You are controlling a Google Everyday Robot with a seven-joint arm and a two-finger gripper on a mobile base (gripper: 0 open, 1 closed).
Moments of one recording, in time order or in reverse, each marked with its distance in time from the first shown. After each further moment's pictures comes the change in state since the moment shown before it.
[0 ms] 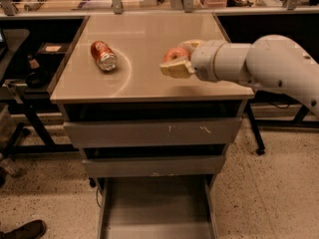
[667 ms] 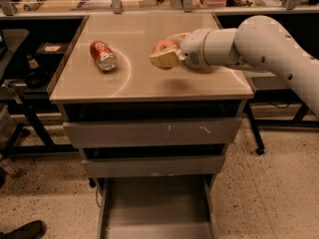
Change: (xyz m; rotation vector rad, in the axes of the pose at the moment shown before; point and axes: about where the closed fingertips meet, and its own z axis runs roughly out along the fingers) arm -0.018 -0.007 0.041 -0.124 -0.014 0.060
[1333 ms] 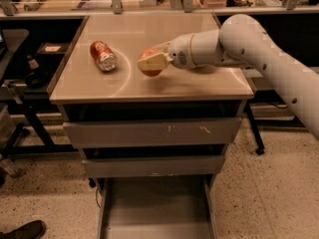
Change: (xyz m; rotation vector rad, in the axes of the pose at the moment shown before) arm 0.012 0.016 0.044 -0.195 0.021 0.137
